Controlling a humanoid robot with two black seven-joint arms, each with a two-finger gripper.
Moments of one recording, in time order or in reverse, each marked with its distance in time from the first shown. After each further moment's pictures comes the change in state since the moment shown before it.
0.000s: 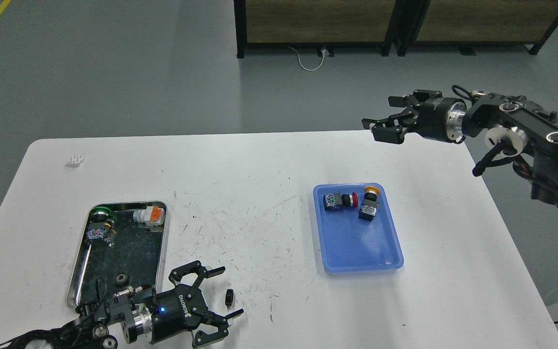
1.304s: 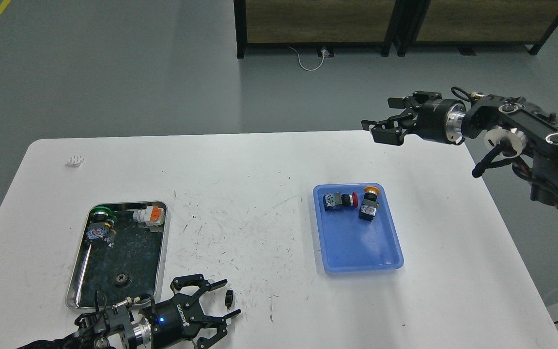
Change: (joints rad) left arm 0.027 -0.024 0.033 0.045 -0.011 0.039 -0.018; right arm -0.004 0.000 0.000 0.003 -0.002 0.000 0.000
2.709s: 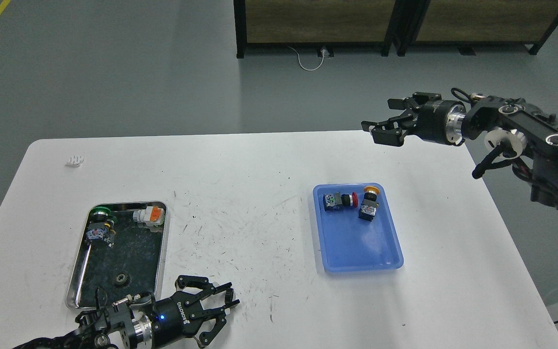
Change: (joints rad) left arm -0.010 -0.001 0.000 0.001 -0.002 0.001 0.007; right arm -0.005 -0.003 0.002 0.003 0.000 0.001 0.002
